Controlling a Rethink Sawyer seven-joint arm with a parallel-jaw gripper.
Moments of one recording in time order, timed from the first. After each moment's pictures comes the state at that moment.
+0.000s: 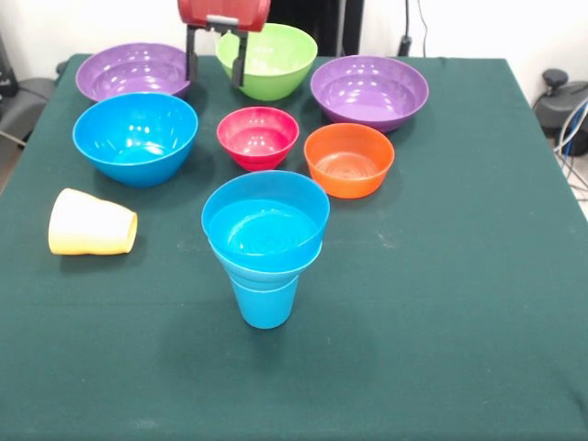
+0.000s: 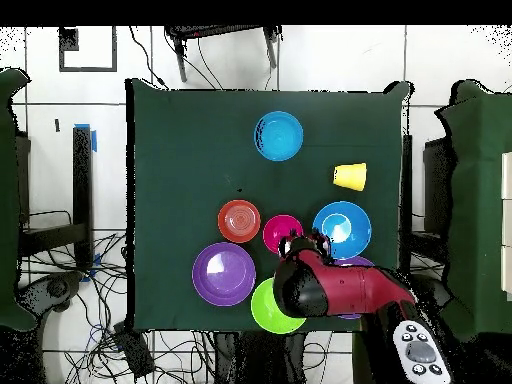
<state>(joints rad) -0.52 -0.77 0.08 1.98 -0.56 0.04 1.76</state>
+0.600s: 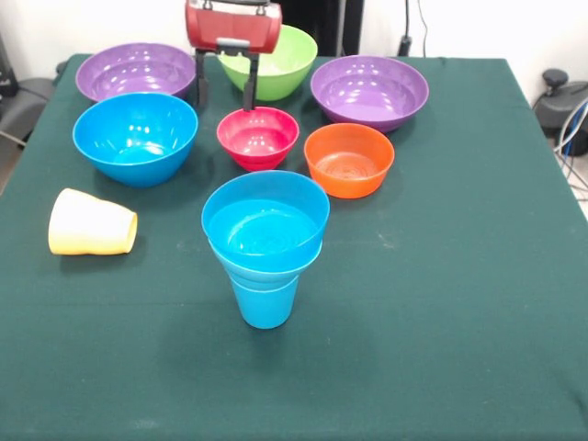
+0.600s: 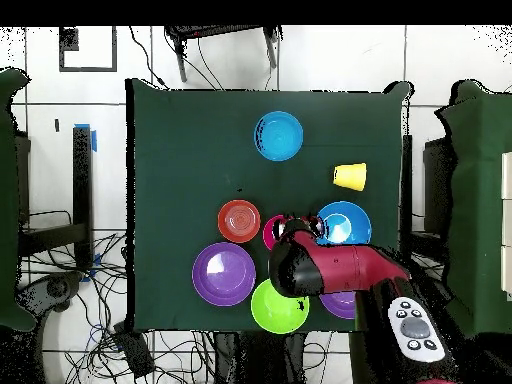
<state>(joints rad) -0.52 -0.73 0.15 1.90 -0.57 0.06 1.76</state>
